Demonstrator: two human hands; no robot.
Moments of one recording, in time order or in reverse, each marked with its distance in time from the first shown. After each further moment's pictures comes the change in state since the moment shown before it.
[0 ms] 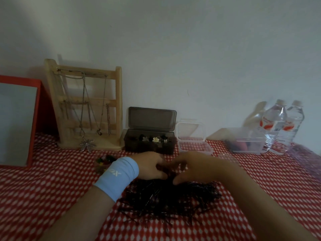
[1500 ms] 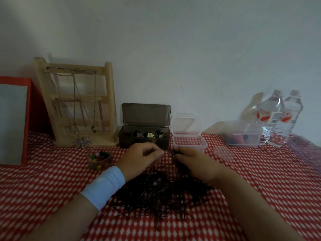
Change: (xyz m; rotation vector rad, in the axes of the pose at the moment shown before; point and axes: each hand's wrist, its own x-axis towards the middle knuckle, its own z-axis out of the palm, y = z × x) left_hand -0.012 0.007 0.026 -0.538 0.589 0.153; right_hand -0.010 0.020 0.032 0.821 0.229 0.078
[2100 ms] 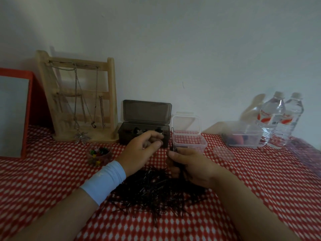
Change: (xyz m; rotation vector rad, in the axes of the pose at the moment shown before) left_hand 0.003 0.003 0.002 -0.109 0.108 0.009; right_hand -0.004 -0.002 0.017 0.619 -0.173 0.051
